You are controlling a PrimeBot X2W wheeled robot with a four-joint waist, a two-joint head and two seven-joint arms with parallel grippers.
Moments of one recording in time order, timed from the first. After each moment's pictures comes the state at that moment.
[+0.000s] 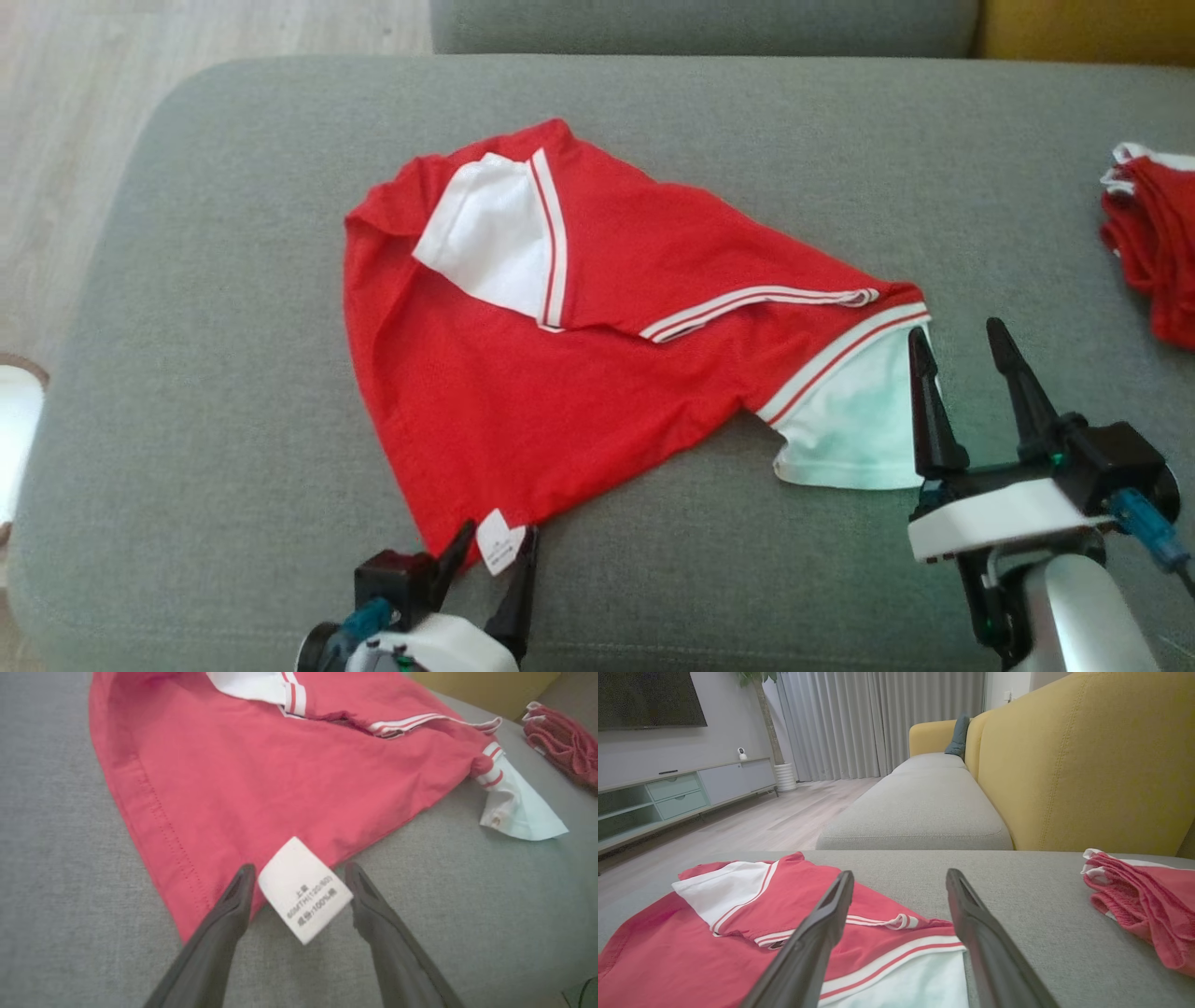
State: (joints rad) left arm 0.01 0.16 -0.60 0.26 -0.46 0.16 -0.16; right arm -0.07 -0.05 0.02 0.15 0.10 0.13 -0.18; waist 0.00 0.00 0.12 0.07
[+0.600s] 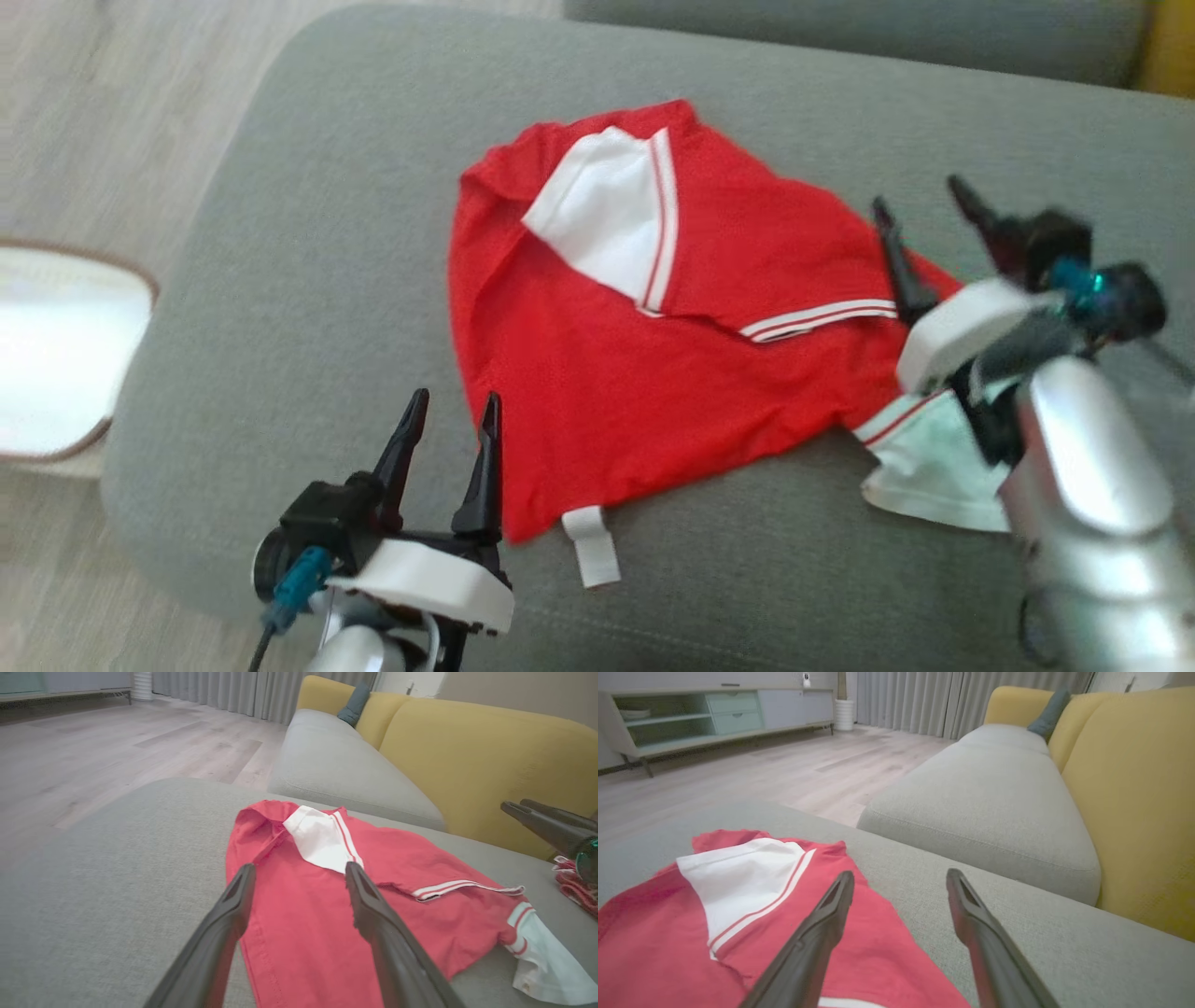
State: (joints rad) left arm -0.03 0.15 -0.50 0.03 -0.41 0.22 -0.25; right arm -0.47 -0.14 0.12 0.47 0.03 0.13 0.01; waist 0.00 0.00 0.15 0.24
